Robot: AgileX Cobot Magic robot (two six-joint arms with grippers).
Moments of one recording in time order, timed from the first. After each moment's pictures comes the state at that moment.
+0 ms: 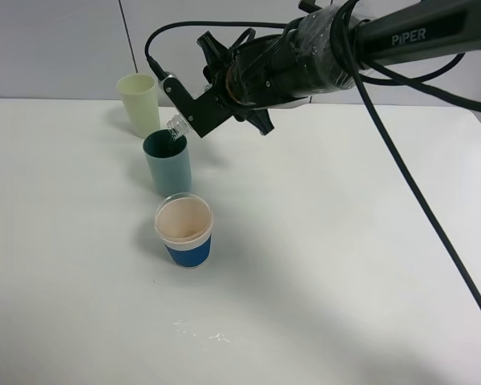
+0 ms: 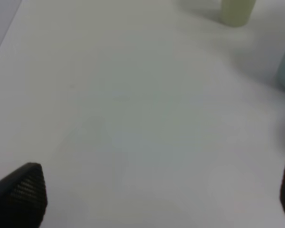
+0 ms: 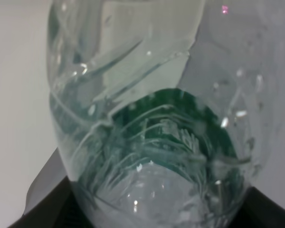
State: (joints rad) left arm 0.01 0.00 -0.50 0.06 1.05 -0.03; right arm 0.73 2.10 -1.48 -1.39 0.39 -0.47
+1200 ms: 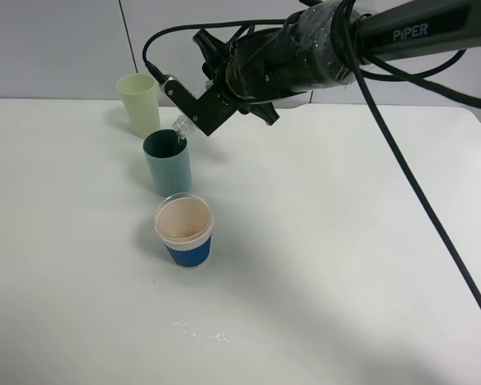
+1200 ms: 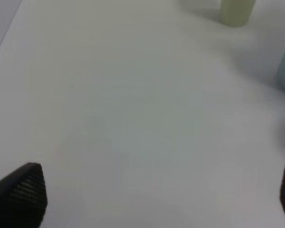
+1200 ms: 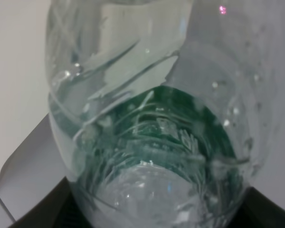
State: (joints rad) left arm 0.01 0.00 -0.50 0.06 1.05 -0.03; right arm 0.73 2.10 -1.50 -1.39 0.41 -0.60
